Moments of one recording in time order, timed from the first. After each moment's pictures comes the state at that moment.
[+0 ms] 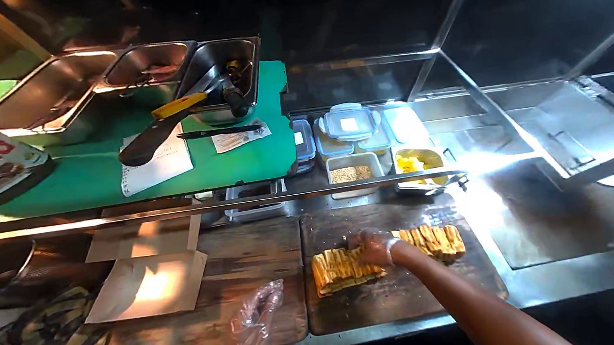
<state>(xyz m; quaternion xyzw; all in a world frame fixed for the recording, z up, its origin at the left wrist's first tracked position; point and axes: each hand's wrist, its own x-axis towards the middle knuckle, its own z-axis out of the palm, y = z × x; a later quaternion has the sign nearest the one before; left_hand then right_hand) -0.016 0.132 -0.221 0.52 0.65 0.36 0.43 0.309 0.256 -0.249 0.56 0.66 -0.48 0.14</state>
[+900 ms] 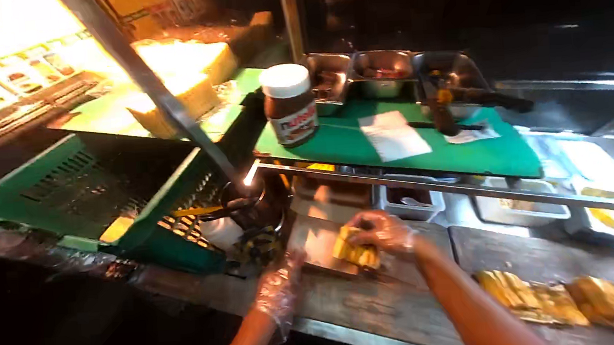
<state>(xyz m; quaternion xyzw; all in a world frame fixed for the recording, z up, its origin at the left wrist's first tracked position) -0.361 0.153 -0.207 0.65 0.72 -0.03 0.25 -0.096 0.288 -0.165 0.43 0.64 -0.63 -0.13</state>
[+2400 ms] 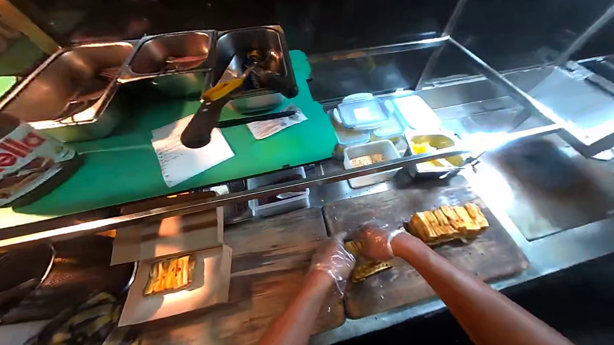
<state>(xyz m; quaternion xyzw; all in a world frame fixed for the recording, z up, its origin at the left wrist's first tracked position) 0.048 0.243 -0.259 0.66 0.56 -0.08 0.50 0.224 0.248 -0.256 0.57 0.68 -0.43 0.16</state>
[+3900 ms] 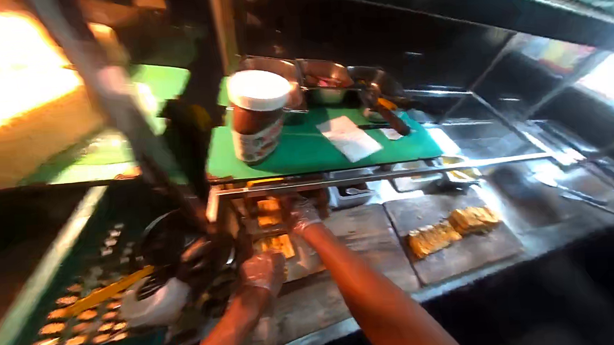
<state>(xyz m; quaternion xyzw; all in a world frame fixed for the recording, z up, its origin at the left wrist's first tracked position) -0.360 0.250 -0.215 0.73 0.61 -0.22 0.24 -0.237 0.325 -0.198 0.68 0.67 -0.29 -0.08</state>
